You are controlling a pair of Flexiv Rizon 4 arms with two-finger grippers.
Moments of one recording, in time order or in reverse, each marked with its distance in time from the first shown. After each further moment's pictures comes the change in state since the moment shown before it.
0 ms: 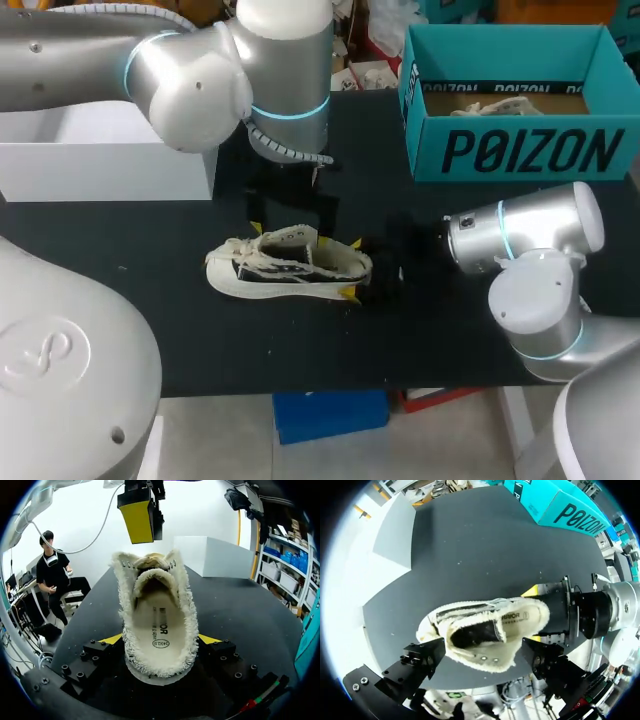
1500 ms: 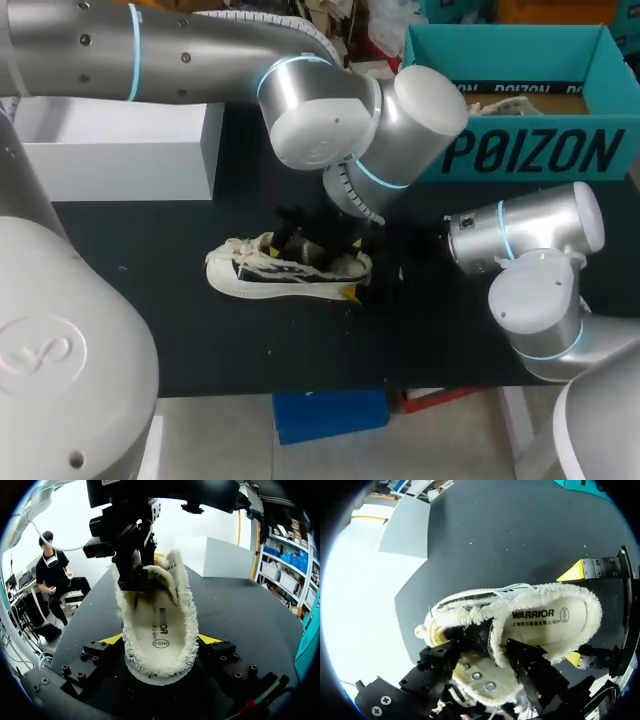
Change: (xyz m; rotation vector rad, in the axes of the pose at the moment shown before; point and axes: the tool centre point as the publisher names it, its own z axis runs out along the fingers) left arm -0.002 0.015 0.053 -0.105 -0.441 -0.005; right arm 0.000 0.000 0.000 0.000 0.000 0.000
